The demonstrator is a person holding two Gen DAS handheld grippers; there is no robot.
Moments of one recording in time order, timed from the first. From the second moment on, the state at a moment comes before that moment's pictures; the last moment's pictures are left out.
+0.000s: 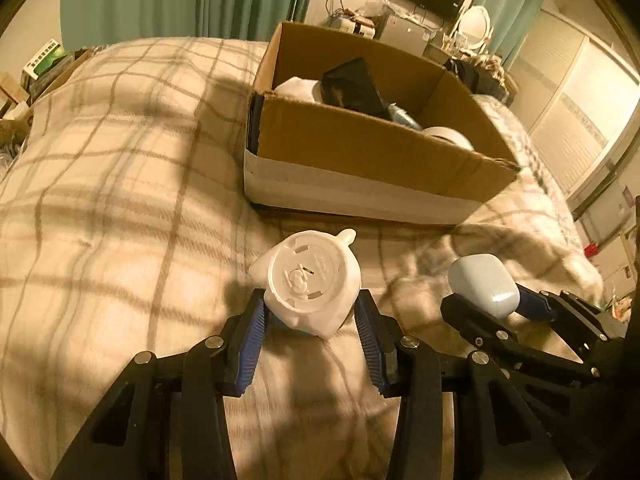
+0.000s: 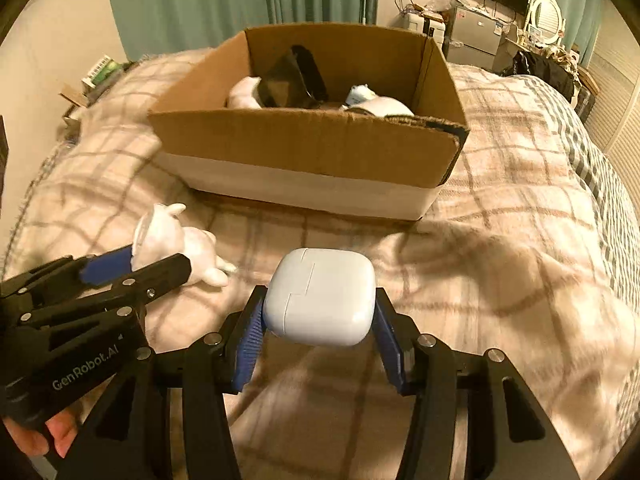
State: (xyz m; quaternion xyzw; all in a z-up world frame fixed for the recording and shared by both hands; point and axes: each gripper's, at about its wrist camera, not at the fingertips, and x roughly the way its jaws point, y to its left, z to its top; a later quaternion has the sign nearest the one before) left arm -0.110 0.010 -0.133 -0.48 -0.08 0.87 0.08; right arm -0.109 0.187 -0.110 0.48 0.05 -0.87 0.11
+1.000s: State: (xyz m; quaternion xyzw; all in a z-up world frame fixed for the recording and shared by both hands) left arm -0.115 0.024 0.020 -0.36 -0.05 0.93 0.12; right arm -0.077 0.189 0.050 0.32 0.08 -0.93 0.14
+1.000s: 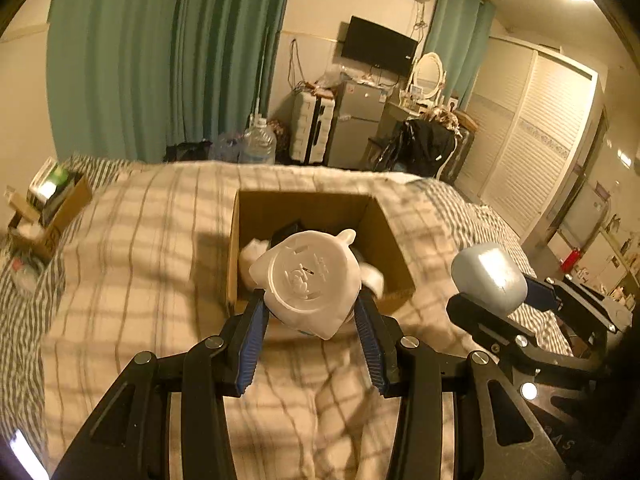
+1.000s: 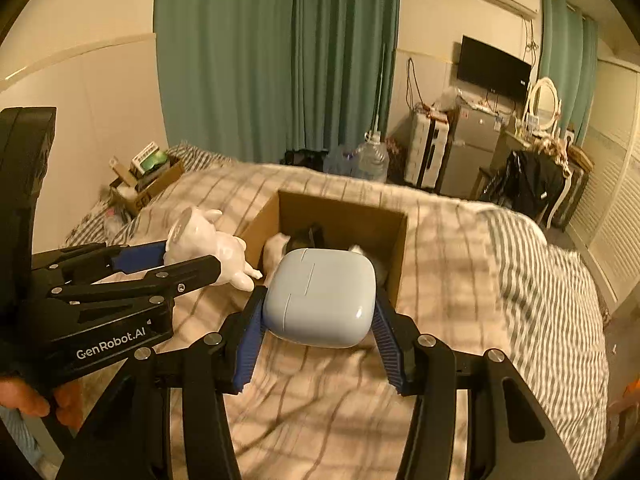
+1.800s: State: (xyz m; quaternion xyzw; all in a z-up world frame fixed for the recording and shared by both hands) left arm -0.279 0.054 -0.044 -0.38 -0.01 0.92 0.13; right arm -0.272 0.206 -0.006 0.37 0.09 -0.91 0.12
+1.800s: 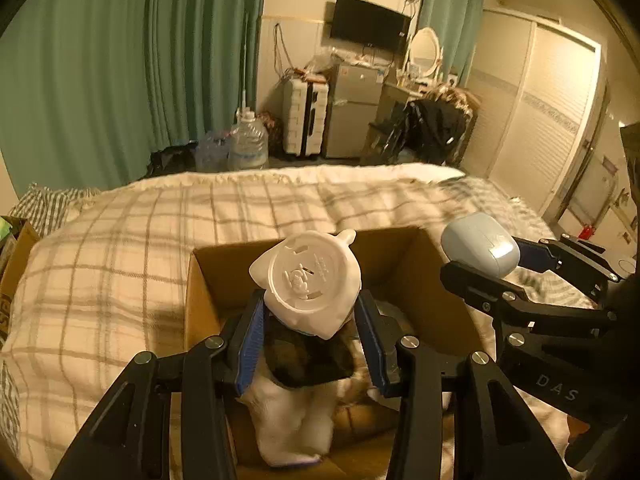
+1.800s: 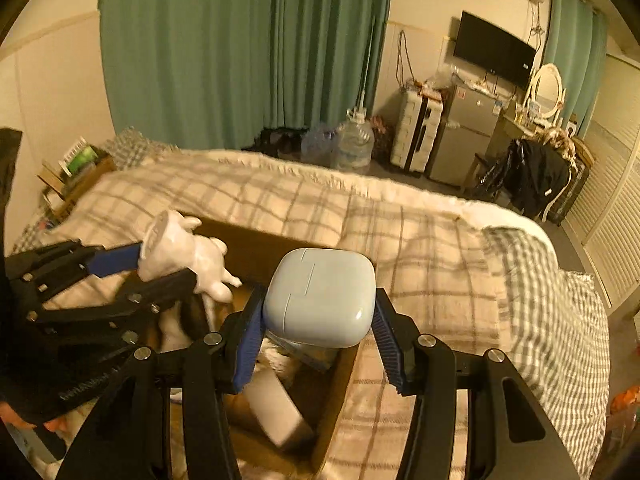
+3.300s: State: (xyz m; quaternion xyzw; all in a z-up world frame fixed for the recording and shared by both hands) left arm -0.117 0.014 0.127 -0.17 0.00 0.98 0.05; right arm -0.095 0.260 0.174 0.15 0.02 -0.99 0.03
